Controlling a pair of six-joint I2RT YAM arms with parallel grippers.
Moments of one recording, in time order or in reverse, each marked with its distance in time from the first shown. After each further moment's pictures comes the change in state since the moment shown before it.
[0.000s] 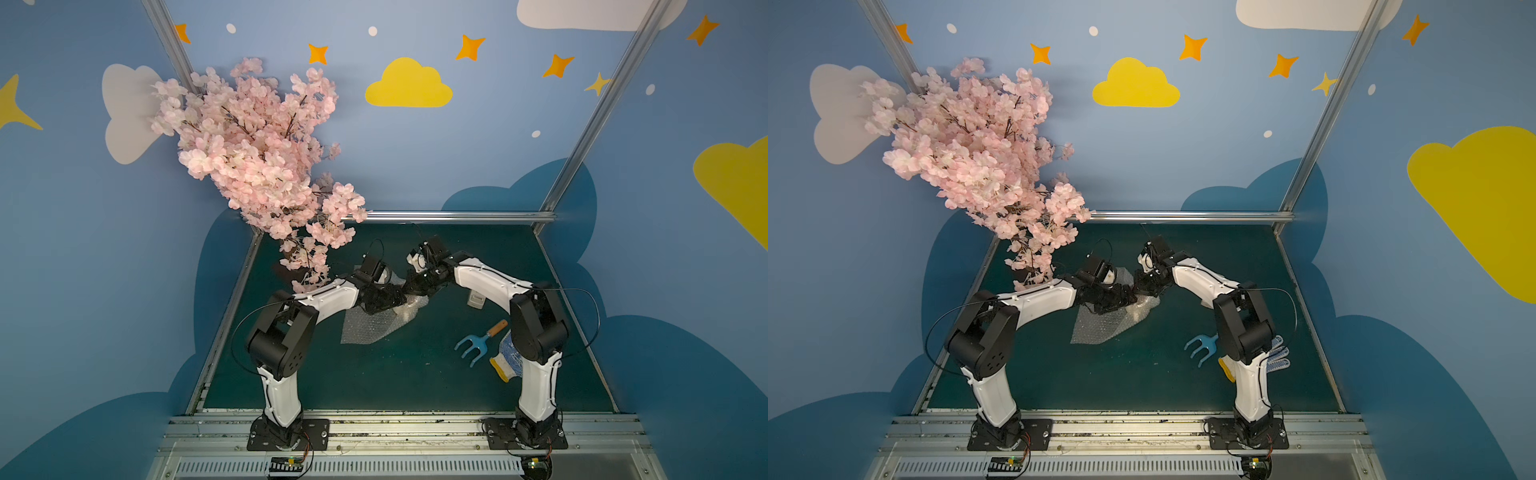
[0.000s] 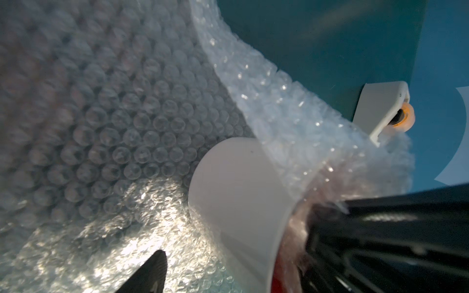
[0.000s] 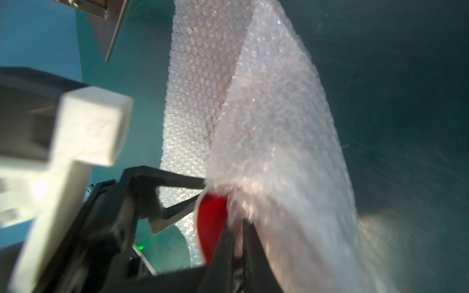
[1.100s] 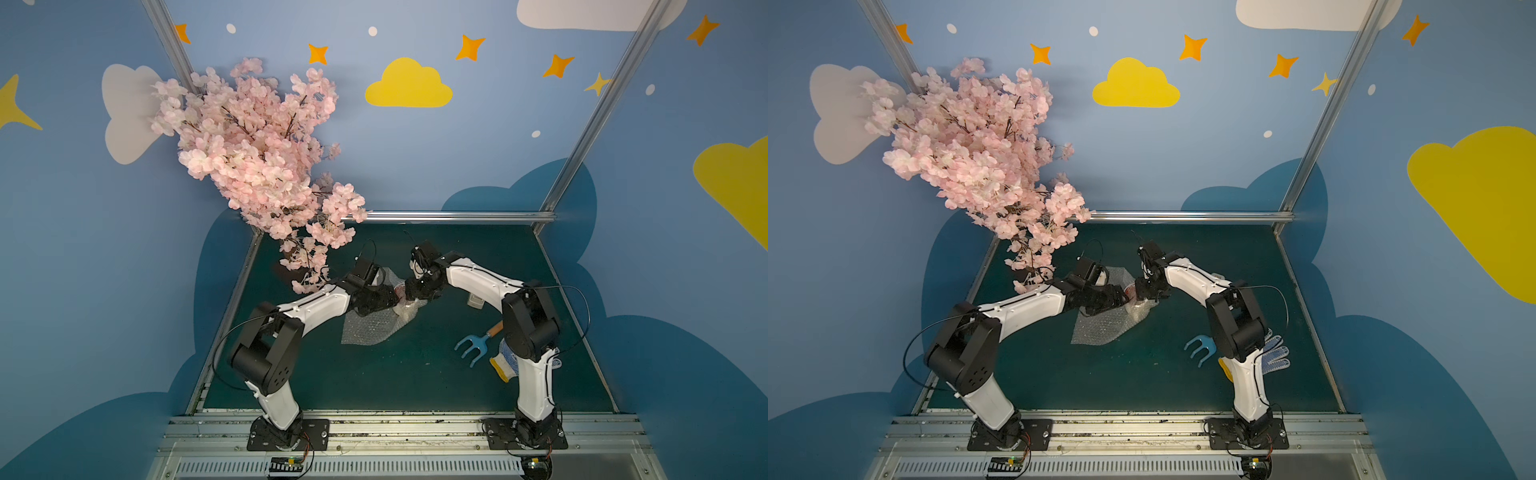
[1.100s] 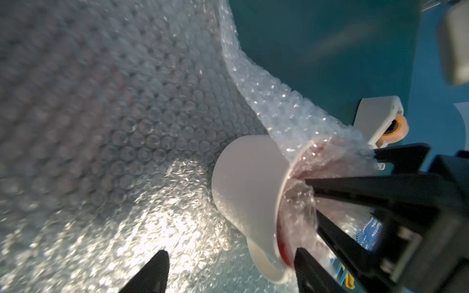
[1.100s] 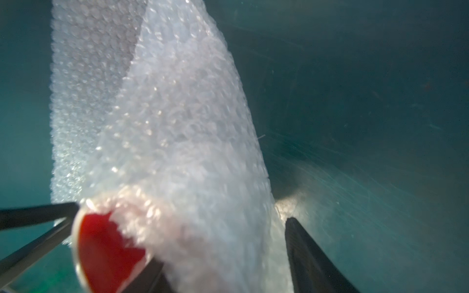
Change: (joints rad) left arm 0.023 -0.170 -0.116 0.005 -0.088 -0.010; right arm 0.054 0.093 0.068 -0.150 0.321 -0.104
